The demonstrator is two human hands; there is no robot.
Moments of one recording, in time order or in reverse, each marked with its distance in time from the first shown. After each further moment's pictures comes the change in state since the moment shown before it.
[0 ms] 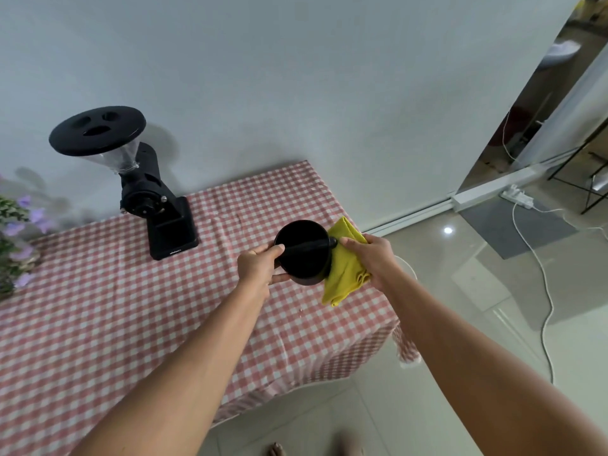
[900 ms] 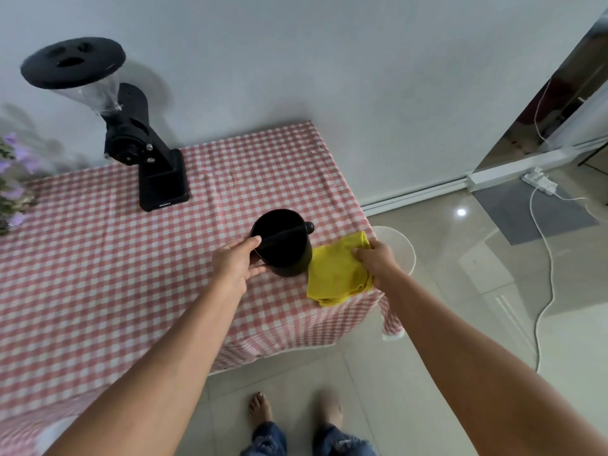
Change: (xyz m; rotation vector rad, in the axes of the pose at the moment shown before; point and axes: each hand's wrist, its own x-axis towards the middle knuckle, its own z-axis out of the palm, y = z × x) left_hand -0.024 -0.054 -0.016 -0.066 0.202 -0.113; right_hand 0.038 0.089 -0.052 -0.201 -0.037 0.116
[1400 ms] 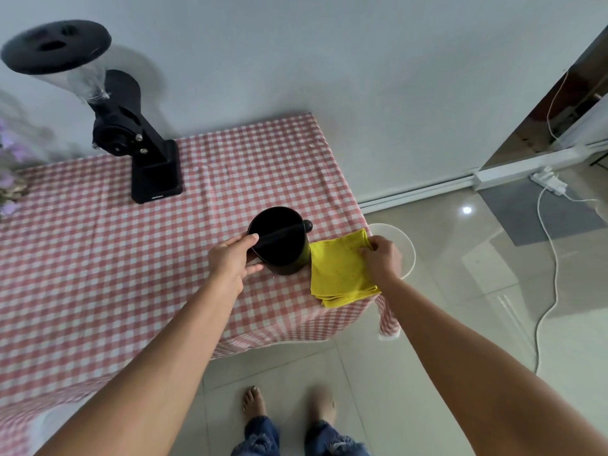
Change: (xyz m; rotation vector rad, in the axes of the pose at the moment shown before) left_hand 0.001 -0.009 0.014 -0.001 0.025 -0.016; right_hand 0.018 0.013 -0.017 -0.388 0.227 -0.201
